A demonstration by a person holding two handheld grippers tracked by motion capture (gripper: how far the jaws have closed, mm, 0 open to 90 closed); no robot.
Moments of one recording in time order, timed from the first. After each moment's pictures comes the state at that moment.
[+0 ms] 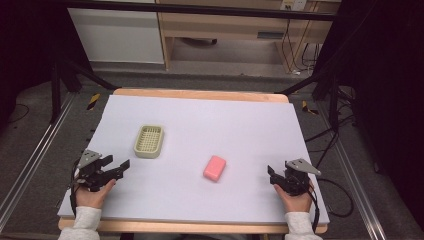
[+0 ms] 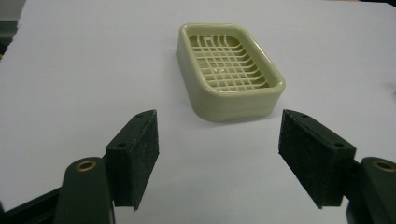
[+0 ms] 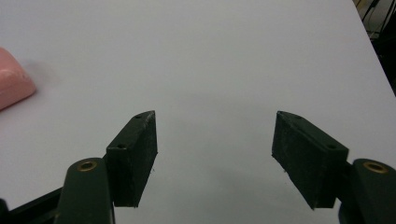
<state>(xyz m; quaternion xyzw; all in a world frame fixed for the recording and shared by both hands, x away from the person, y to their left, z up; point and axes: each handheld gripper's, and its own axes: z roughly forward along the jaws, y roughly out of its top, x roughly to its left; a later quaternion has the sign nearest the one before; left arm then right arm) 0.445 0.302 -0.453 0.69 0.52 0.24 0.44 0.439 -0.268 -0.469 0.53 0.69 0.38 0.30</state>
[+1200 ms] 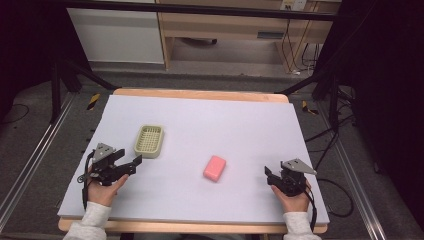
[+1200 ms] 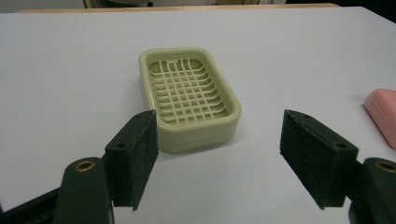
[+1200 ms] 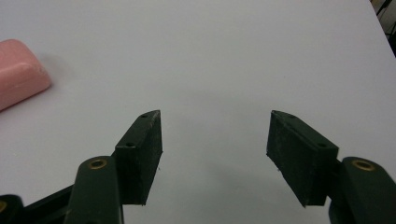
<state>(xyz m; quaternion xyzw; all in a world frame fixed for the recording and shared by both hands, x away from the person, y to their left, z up) 0.454 0.265 -0.432 0.70 0.50 0.24 0.45 0.439 -0.257 -0.469 0.52 0.71 0.38 0.29</state>
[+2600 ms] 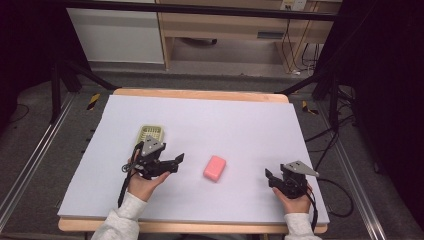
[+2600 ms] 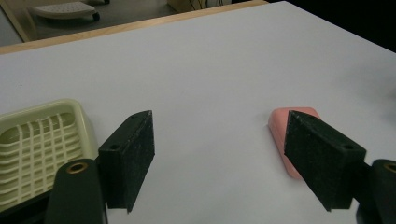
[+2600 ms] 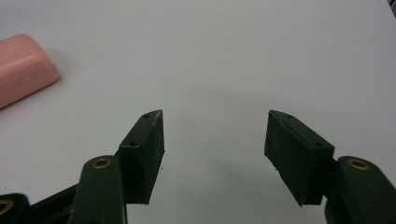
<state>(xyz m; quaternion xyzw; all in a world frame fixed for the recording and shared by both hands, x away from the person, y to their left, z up) 0.465 0.153 -0.408 0.76 0.42 0.22 0.46 0.435 -0.262 -0.472 0.52 0.71 0.39 0.28</state>
